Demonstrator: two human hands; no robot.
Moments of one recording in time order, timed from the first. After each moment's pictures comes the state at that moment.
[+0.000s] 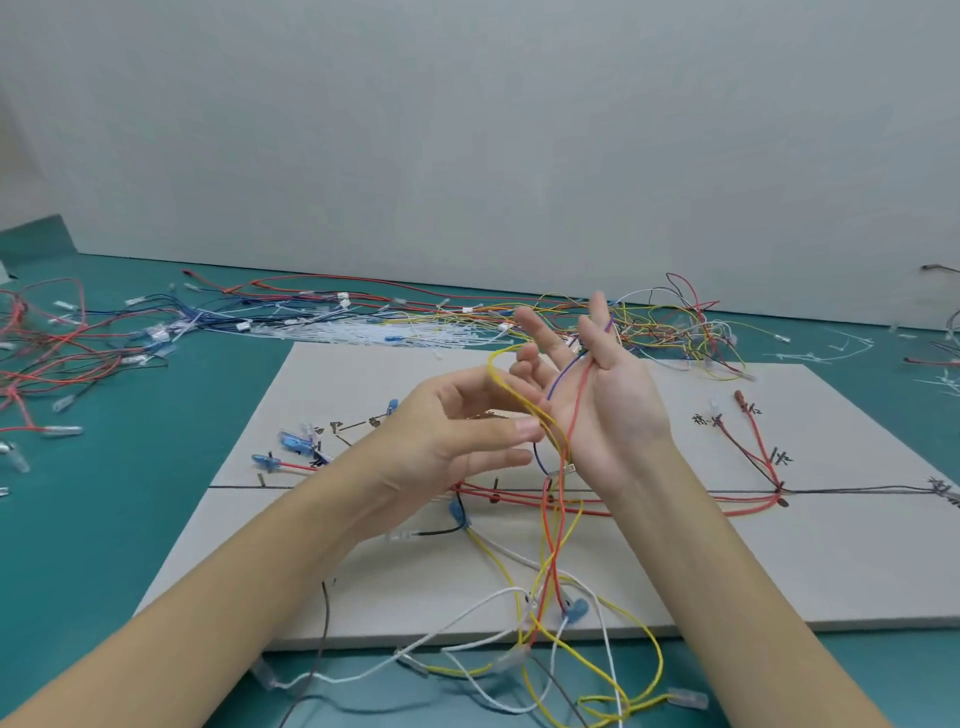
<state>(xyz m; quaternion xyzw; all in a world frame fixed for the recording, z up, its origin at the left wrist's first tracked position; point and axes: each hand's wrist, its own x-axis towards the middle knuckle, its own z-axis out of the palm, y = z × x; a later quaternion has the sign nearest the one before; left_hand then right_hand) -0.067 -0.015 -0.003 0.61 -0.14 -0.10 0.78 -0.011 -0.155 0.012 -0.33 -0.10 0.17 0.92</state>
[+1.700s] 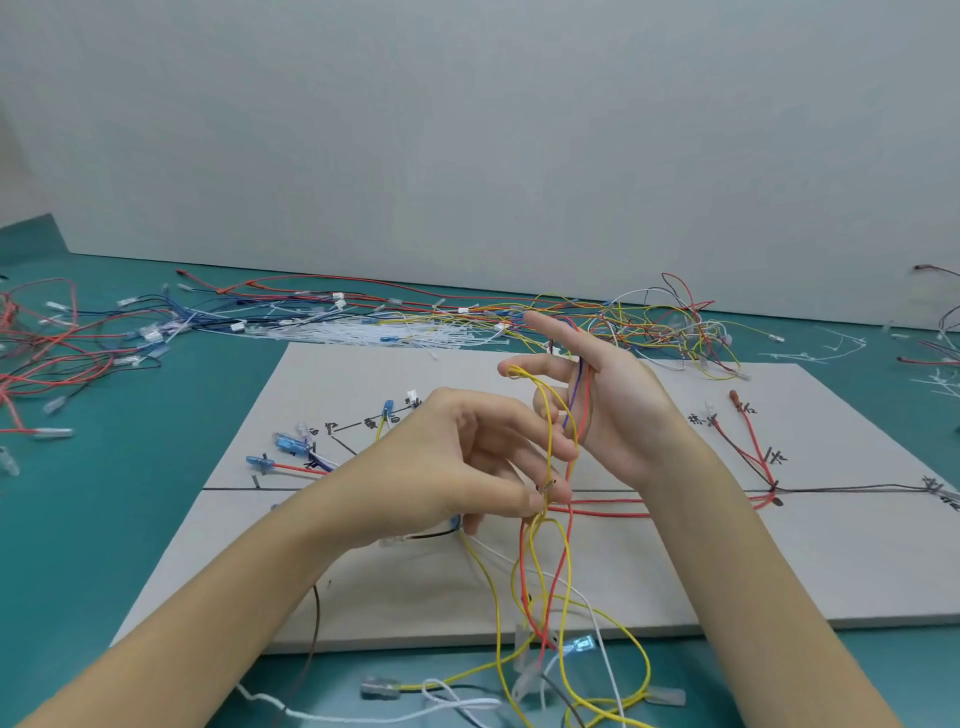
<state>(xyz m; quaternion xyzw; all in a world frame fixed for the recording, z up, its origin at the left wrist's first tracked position) -0.085 -0.017 0.010 0.73 -0.20 -0.11 0.64 -0.001 -0.177 0.017 -0.58 -0.10 0.21 0.78</state>
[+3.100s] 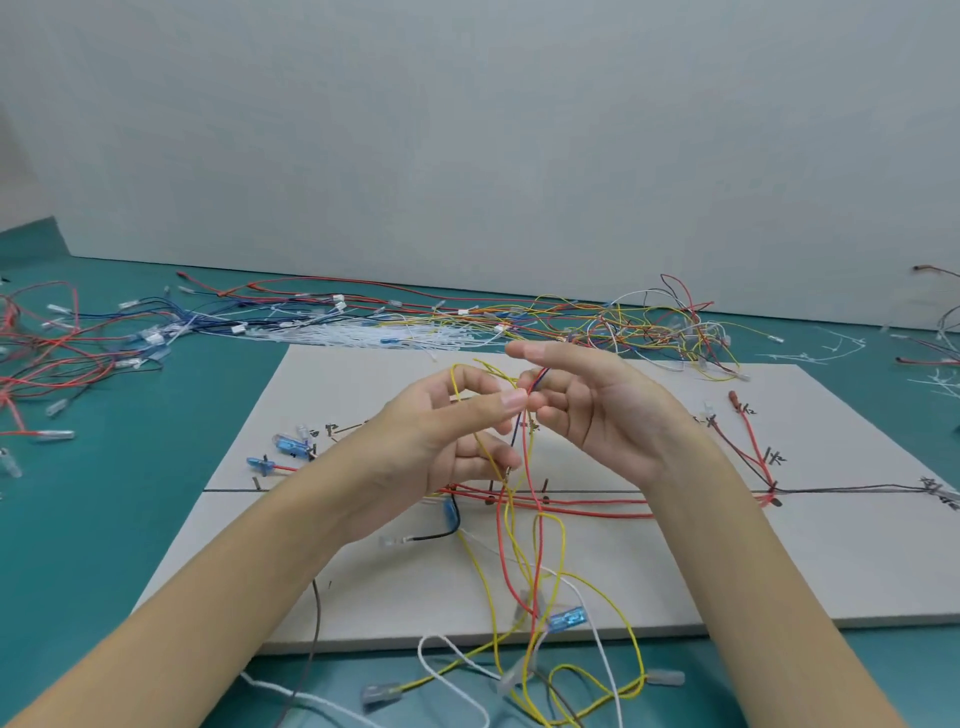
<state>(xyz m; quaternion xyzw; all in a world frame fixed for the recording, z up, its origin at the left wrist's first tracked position) -0.070 -0.010 0.005 0.59 -0.08 -0.12 0.79 -0.004 -0.183 0.019 -0.57 -0.12 0.25 0.77</state>
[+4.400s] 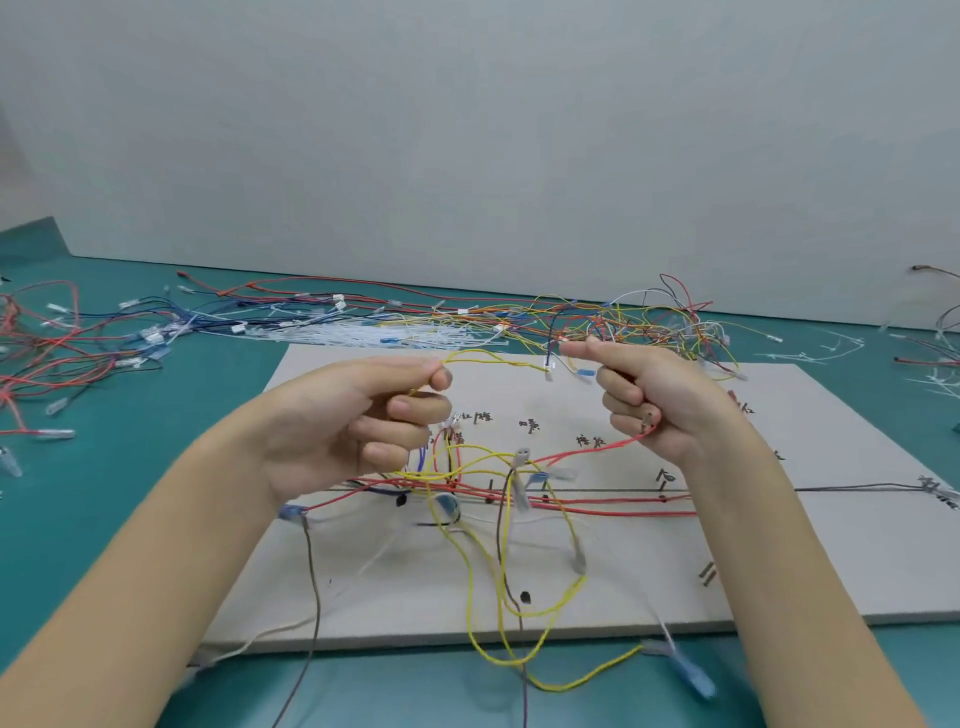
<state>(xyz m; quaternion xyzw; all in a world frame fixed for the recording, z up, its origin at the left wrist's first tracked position) -0.070 0.036 0.028 0.55 -0.03 -0.24 0.80 0.016 -0.211 0.020 -0.67 -0.03 0.17 0.73</state>
